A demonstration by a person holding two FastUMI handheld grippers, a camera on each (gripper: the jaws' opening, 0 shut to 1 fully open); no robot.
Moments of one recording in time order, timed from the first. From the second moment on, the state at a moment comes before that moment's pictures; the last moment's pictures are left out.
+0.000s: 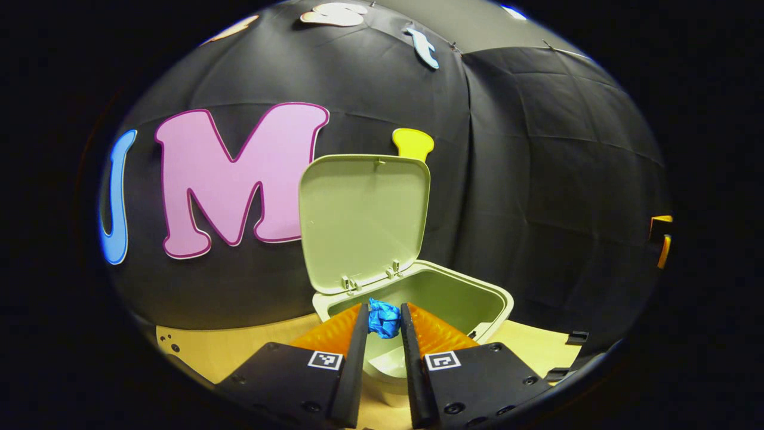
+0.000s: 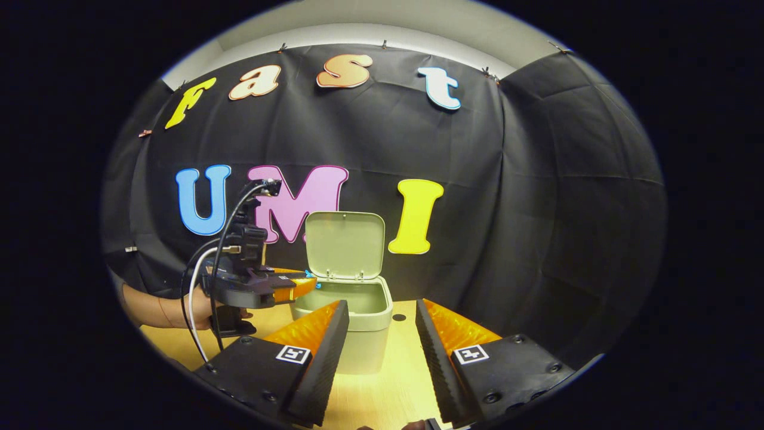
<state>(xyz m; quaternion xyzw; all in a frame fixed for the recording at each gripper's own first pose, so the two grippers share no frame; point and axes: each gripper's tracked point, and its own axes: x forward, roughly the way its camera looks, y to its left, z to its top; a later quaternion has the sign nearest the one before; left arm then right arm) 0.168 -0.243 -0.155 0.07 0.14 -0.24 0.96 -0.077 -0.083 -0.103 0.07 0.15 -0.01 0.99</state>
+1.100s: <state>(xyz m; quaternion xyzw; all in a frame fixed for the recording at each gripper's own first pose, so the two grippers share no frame) 0.128 -0.200 -0.141 0.04 0.14 -0.20 0.97 -0.075 -0.029 -0.123 0.12 0.18 0.05 0.98</state>
